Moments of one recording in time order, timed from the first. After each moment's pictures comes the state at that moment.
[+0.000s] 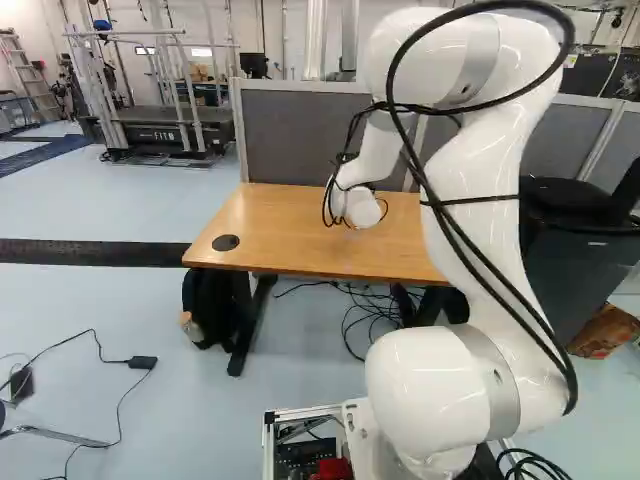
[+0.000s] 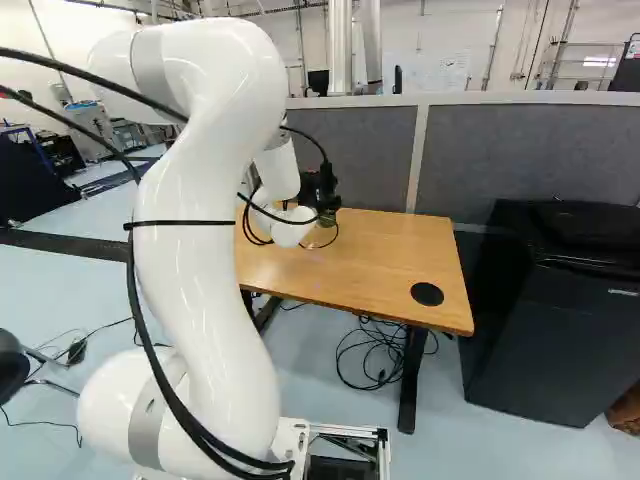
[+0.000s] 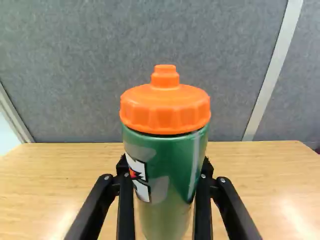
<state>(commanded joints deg) -2.0 -27.9 -45.6 9.5 64.6 0.0</state>
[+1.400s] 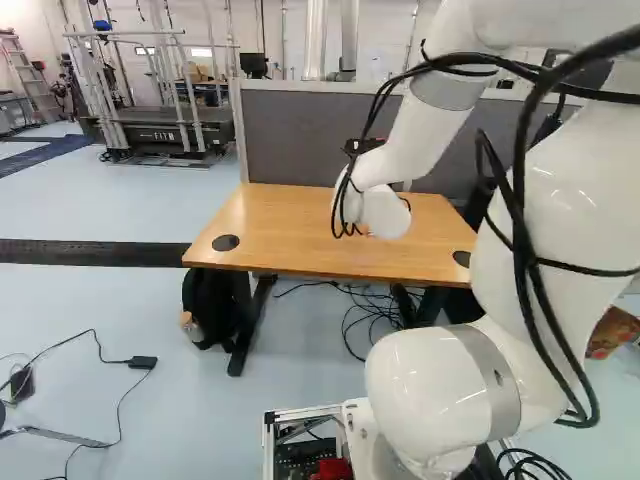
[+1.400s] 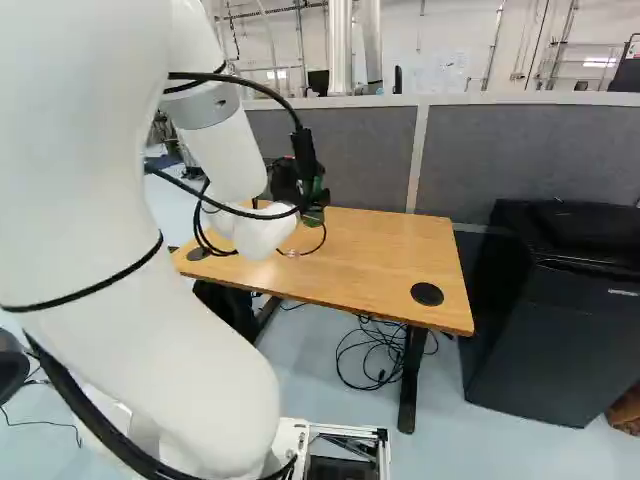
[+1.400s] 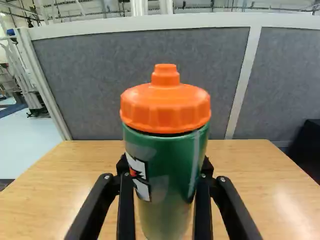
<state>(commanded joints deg) -0.3 0.5 -23.0 9.5 60.1 0.0</state>
